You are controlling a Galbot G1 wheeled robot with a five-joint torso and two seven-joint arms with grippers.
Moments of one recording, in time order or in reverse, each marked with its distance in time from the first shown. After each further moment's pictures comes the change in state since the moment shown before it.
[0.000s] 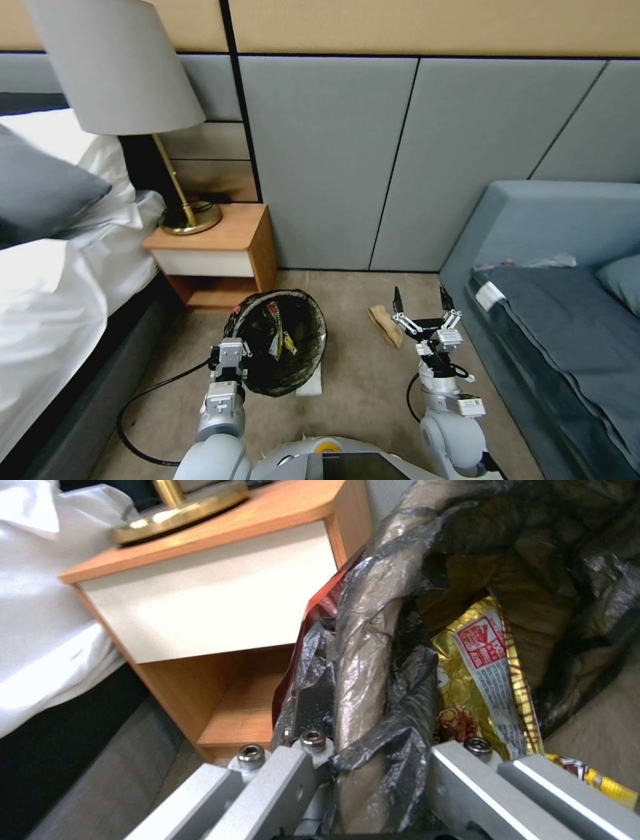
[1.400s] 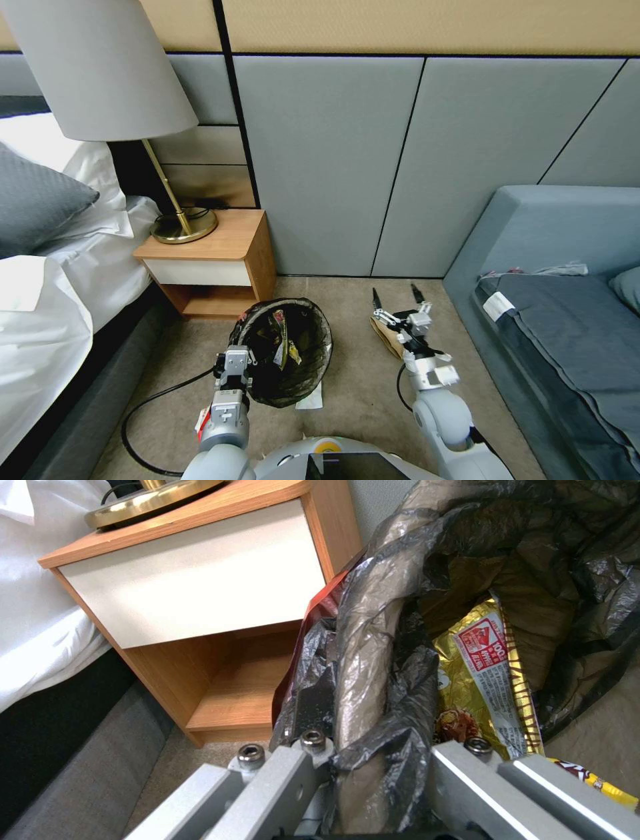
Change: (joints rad) left arm 0.045 0.007 0.032 -0.004 0.018 -0.003 -0.002; right arm 0.215 -0.183 -0.149 -0.248 0.152 -0.598 0.024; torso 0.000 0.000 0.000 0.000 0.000
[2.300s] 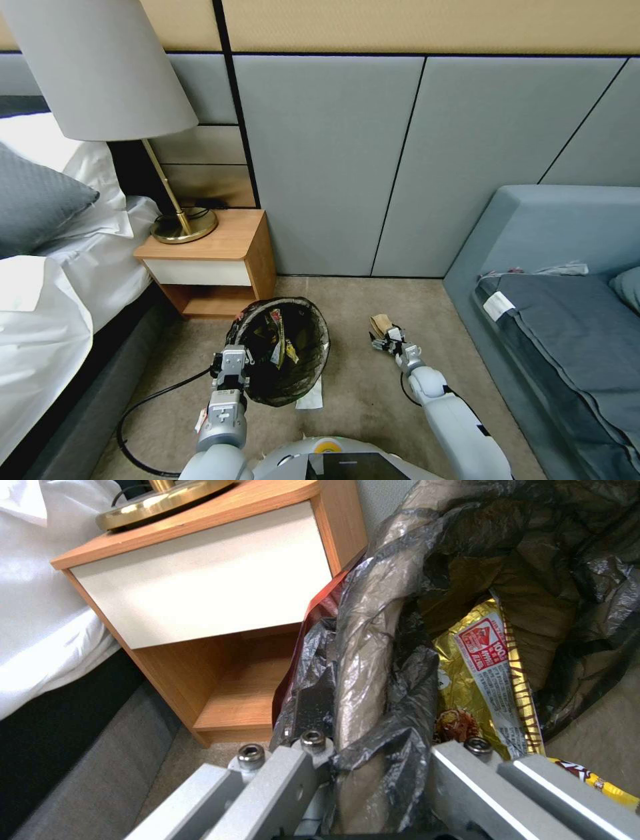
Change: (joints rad) left arm 0.002 -0.008 -0.010 -0.004 0.002 -0.001 -0.001; right arm 0.369 -0.008 -0.020 -0.814 -0.082 0.070 -0.141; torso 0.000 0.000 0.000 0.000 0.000
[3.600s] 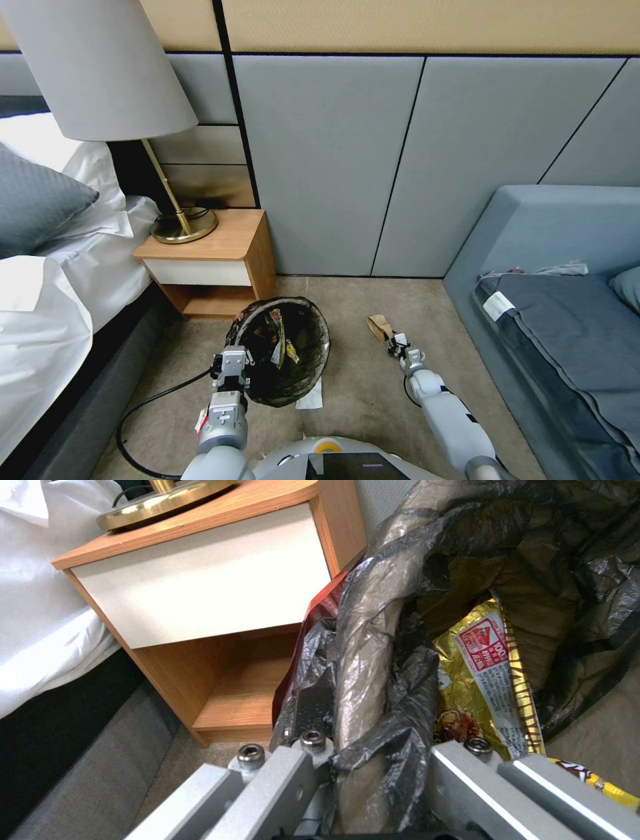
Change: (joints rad) left arm 0.005 -0.011 0.011 0.000 0.016 -0.008 -0.002; right arm 0.056 0.034 0.018 -0.174 -0.003 0.093 0.030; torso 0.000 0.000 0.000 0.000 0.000
